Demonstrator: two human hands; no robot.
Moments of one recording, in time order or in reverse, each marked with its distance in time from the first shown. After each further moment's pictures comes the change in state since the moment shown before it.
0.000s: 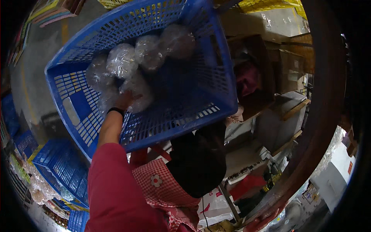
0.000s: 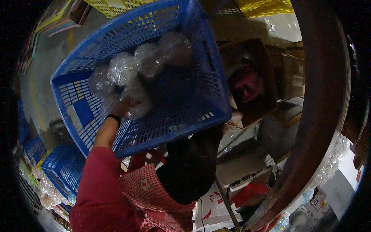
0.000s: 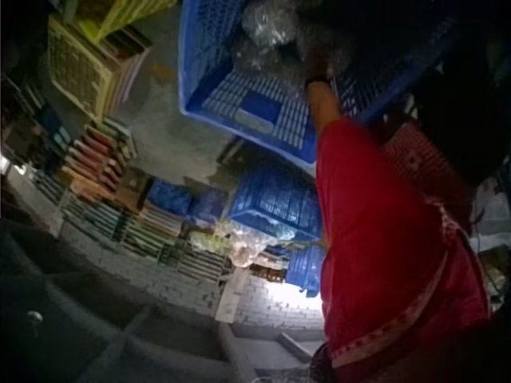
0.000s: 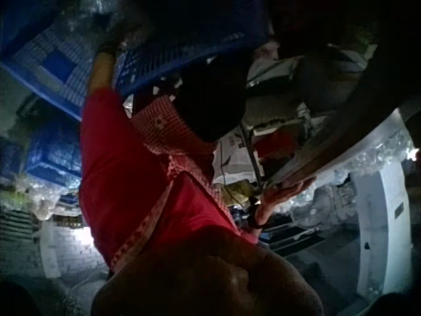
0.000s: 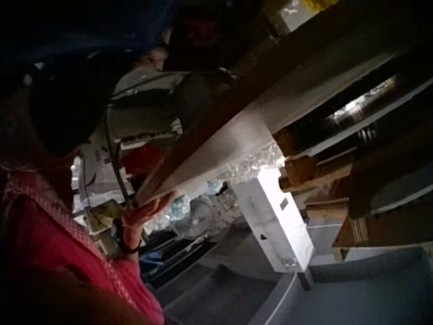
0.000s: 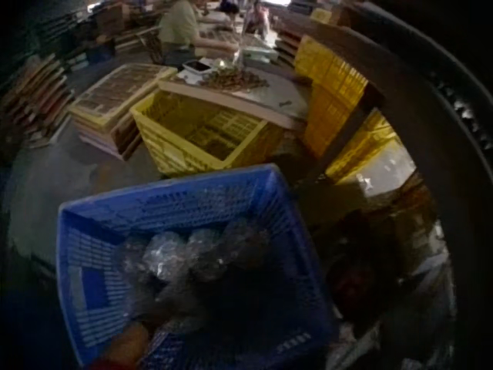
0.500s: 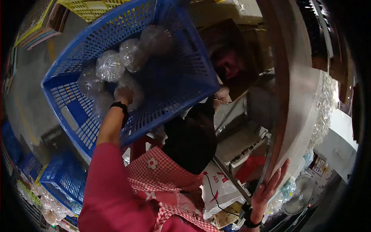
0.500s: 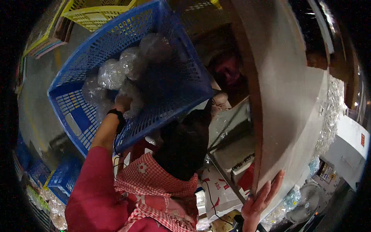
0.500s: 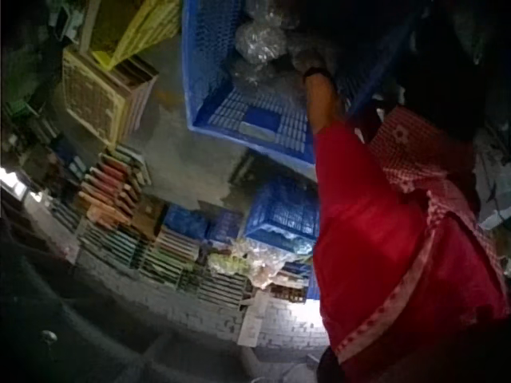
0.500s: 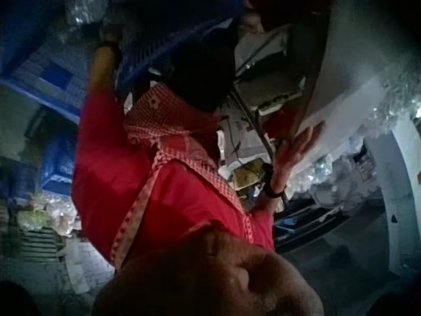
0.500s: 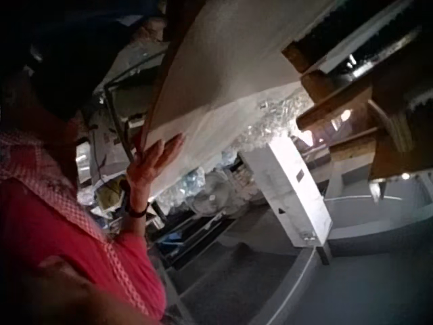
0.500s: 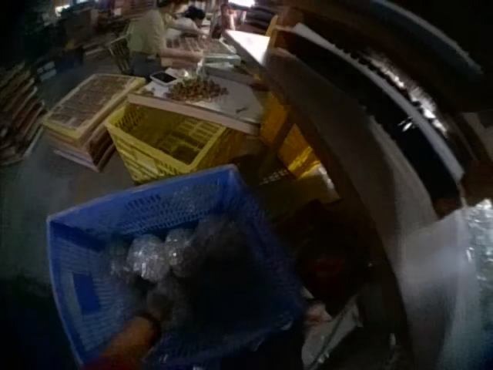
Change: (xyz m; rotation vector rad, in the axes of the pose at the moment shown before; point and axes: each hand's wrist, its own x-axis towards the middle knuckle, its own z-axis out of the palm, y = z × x) left_hand 0.000 0.102 -0.095 0.218 -0.102 -0.058; right_hand 0.009 -0.008 0.008 0.017 0.088 -0.015
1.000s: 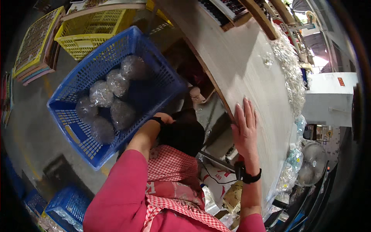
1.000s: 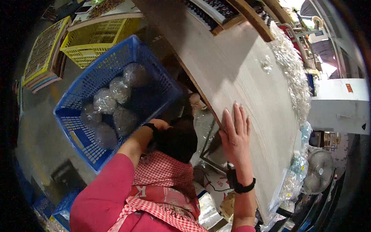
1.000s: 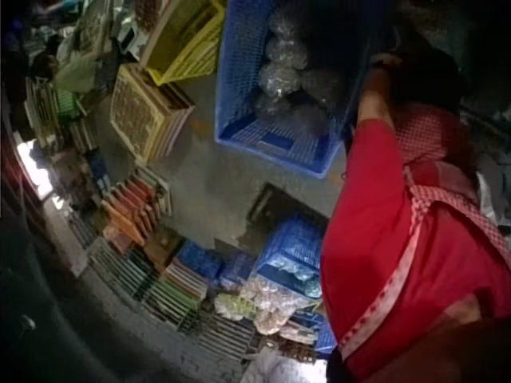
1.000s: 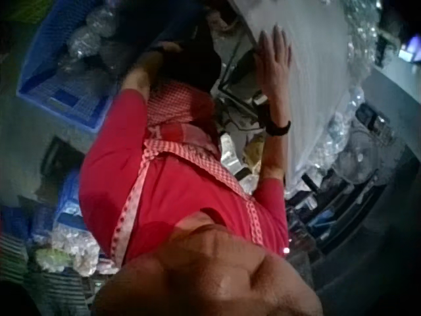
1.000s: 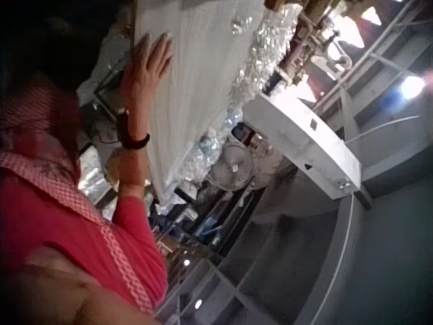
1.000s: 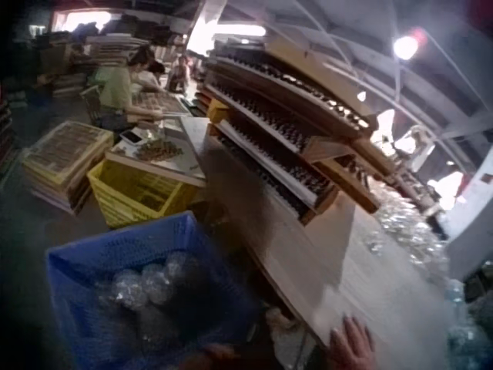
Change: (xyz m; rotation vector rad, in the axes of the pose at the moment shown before) left_hand -0.145 0.236 -0.121 -0.287 -0.409 0.634; right_hand 0.000 0.000 0.005 -0.001 0.087 0.013
